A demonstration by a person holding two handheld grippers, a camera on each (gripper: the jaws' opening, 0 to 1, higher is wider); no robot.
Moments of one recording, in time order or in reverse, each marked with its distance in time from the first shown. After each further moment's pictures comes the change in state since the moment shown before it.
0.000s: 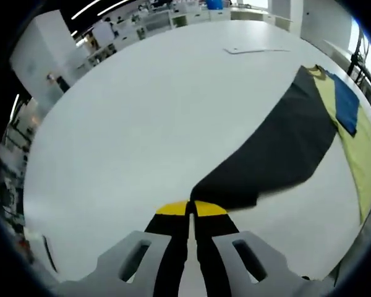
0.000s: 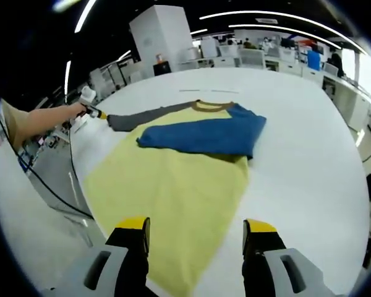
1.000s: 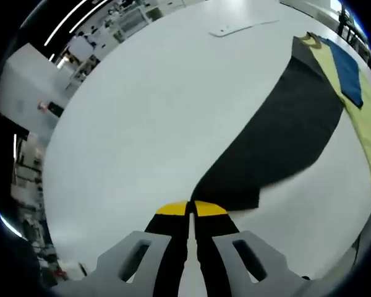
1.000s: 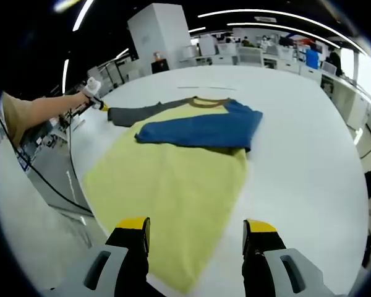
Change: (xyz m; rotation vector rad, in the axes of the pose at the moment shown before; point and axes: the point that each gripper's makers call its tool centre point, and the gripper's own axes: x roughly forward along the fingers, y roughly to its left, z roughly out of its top) left arm 0.001 0.017 0.019 0.197 0.106 0.051; right arm -0.001 0.004 -0.009 0.004 0.015 -0.016
